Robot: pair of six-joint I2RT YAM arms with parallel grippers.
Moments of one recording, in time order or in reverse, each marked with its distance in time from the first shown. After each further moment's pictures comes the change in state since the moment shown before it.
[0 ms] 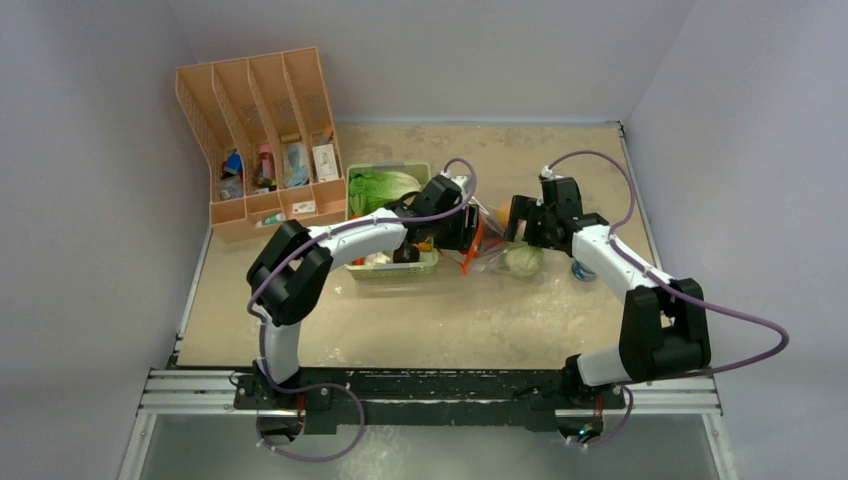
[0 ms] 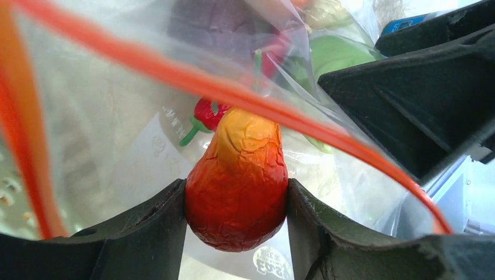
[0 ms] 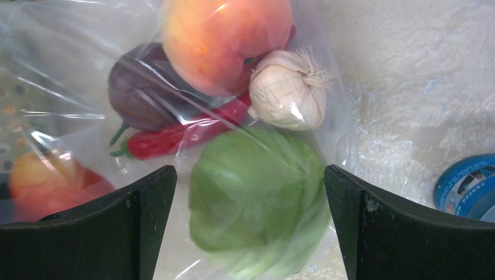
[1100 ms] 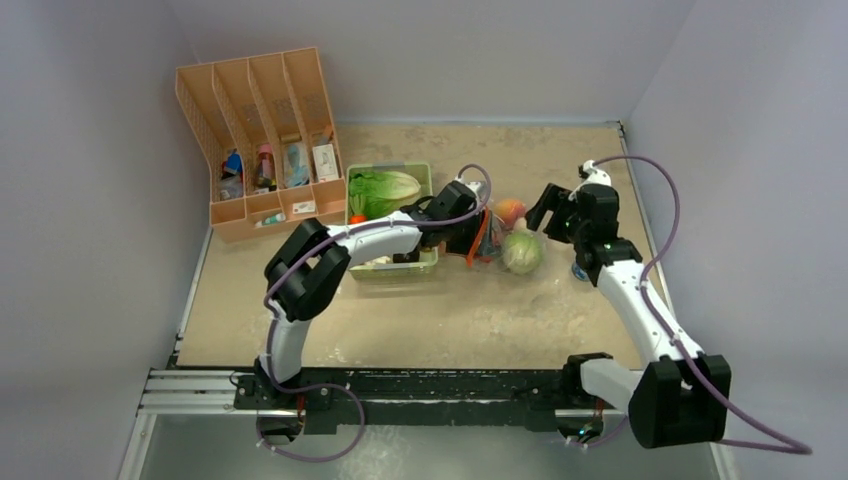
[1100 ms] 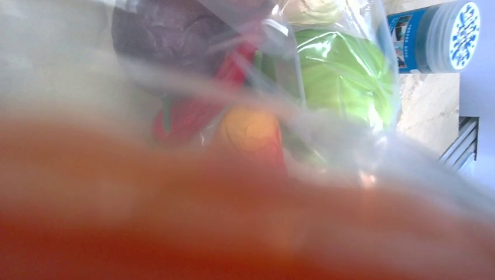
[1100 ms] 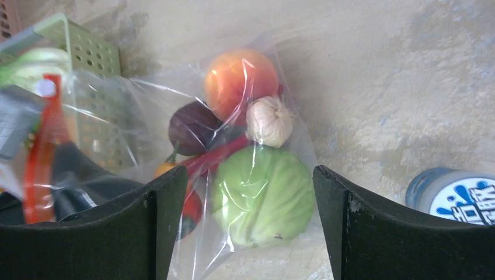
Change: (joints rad) left arm -0.045 0.090 0.061 0.021 -0.003 -0.019; right arm -0.100 -0.338 -0.129 0.125 -0.011 0.084
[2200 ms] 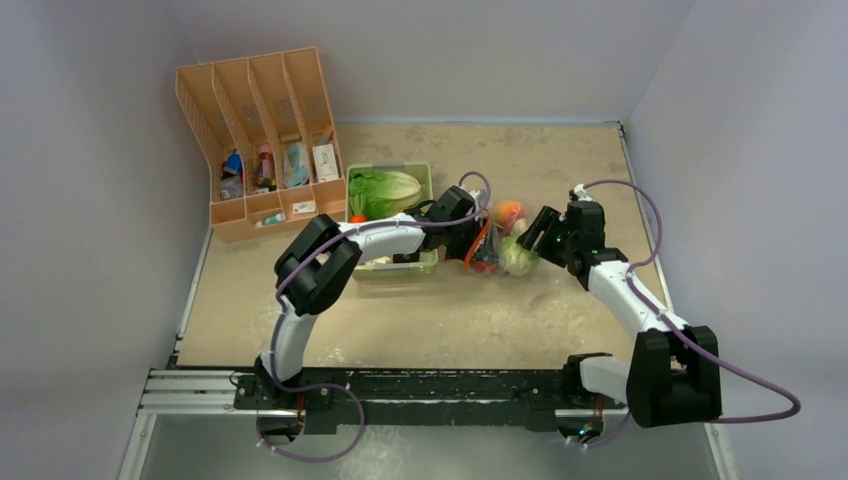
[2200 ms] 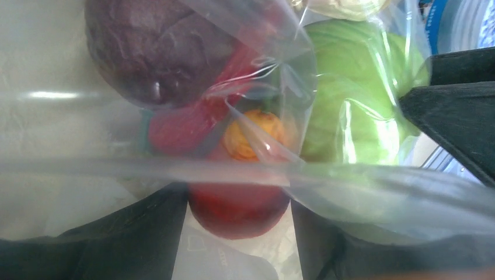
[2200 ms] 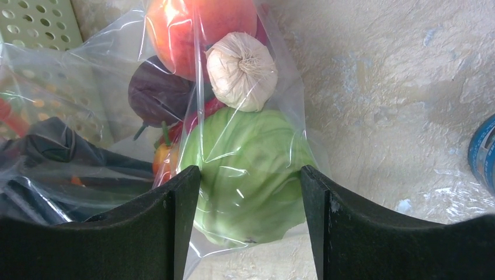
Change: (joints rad) left arm 0.015 0.053 -0.006 0.024 0.073 -0.026; right arm -0.001 0.125 -0.119 0.058 -0.086 0.132
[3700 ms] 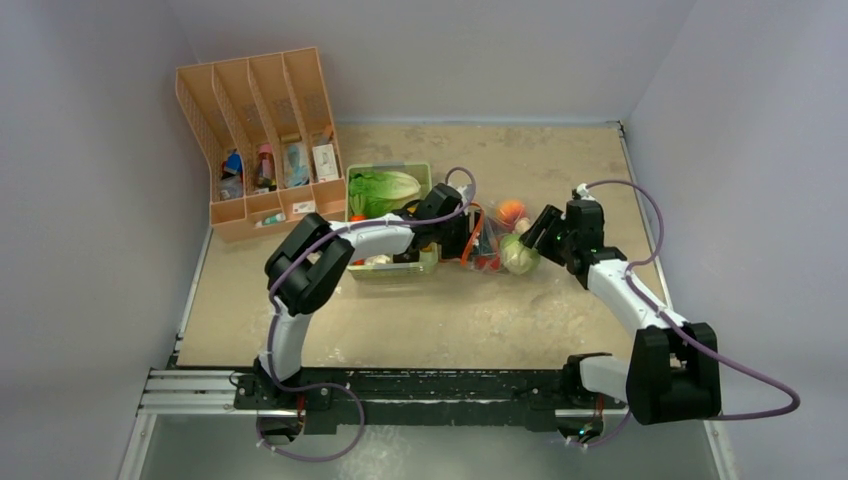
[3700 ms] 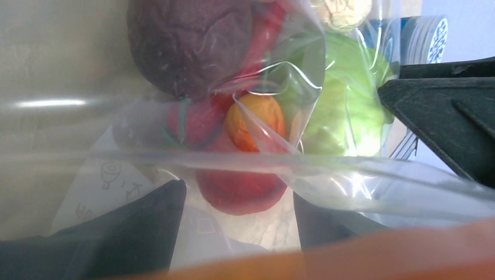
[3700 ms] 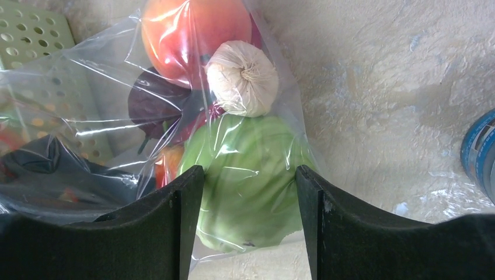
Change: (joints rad) left arm 0.045 -0.038 -0.092 0.122 0.087 -0.108; right arm 0.004 0.014 0.005 0.010 0.044 0.034
